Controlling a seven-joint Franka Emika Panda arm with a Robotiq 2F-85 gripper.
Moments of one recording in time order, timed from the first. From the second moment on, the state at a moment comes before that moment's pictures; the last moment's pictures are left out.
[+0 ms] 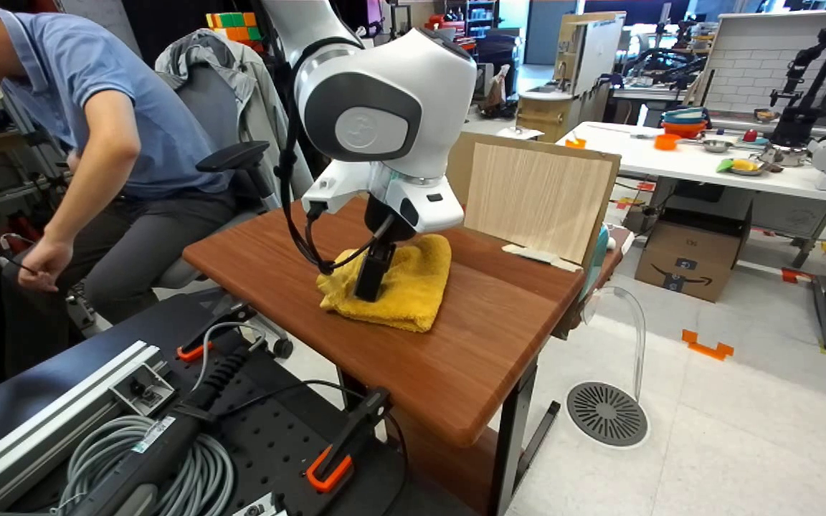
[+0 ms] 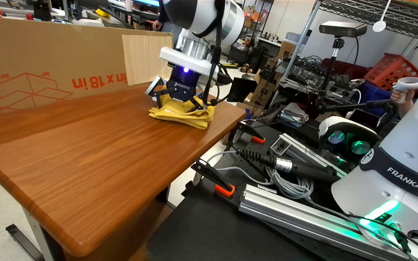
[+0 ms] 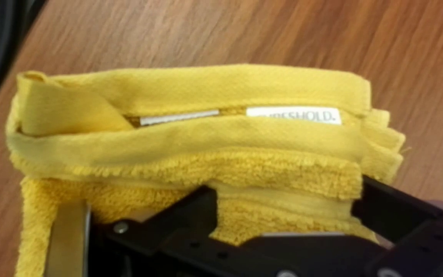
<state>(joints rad) -0.07 0.52 0.05 -2.19 0.54 2.53 0.53</state>
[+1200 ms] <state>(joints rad) -0.06 0.36 0.06 -2.31 0.61 2.53 0.36</state>
